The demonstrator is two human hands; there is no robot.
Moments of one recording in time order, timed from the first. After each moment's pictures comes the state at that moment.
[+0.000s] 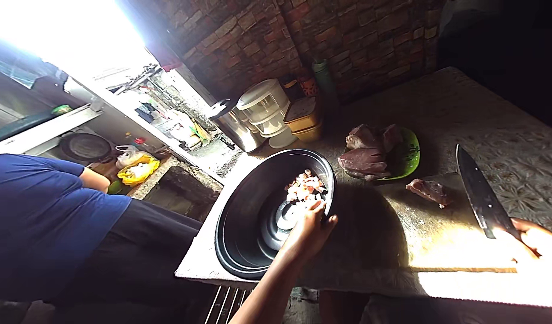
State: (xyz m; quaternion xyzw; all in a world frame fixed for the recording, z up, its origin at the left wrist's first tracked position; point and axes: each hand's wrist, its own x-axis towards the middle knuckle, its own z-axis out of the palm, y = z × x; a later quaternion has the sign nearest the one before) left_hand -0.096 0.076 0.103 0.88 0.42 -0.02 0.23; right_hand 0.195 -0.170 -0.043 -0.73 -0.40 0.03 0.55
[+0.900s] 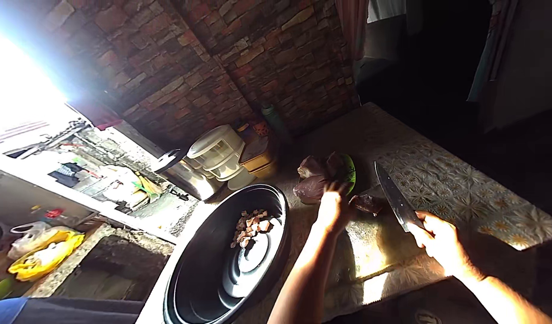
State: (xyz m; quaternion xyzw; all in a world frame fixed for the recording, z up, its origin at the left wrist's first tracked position) left_hand 0.105 0.063 0.054 0.97 0.18 0.11 0.09; right_hand 0.203 -0.163 -0.053 -0.69 -0.32 0.06 0.65
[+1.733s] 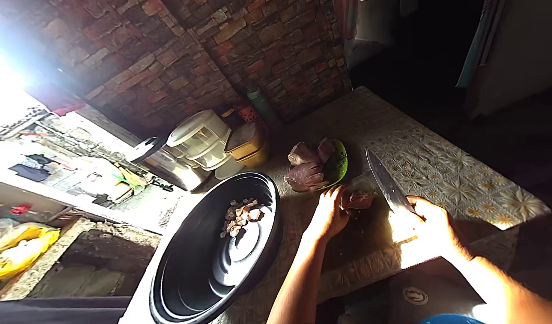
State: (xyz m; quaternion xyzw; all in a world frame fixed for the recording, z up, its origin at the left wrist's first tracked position) left_hand 0.069 0.056 0.017 0.96 0.16 0.07 0.22; right_hand 0.203 -0.169 -0.051 -0.71 -0.36 0.02 0.60
